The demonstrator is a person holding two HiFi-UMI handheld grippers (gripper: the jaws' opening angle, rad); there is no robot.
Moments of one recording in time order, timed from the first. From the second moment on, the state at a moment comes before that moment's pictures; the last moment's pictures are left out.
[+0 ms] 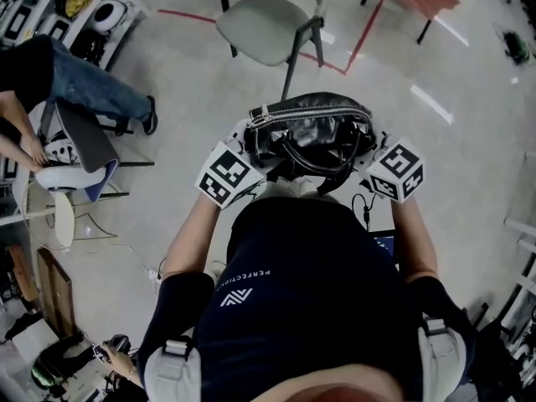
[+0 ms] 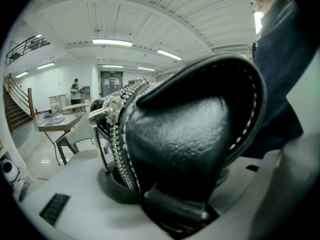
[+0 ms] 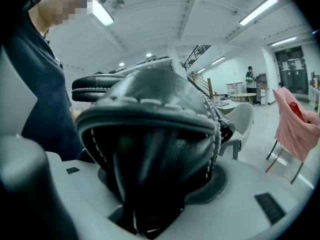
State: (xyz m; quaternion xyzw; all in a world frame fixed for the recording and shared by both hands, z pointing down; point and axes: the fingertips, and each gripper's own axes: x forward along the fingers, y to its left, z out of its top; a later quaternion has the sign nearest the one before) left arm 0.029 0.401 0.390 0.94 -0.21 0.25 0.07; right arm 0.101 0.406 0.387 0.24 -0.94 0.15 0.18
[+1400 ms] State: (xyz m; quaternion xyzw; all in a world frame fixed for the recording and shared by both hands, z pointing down) left arm -0.062 0.219 0.410 0.94 -0.21 0.25 0.12; right arm 0.009 0.222 0.402 0.23 -0.93 0.19 0.21
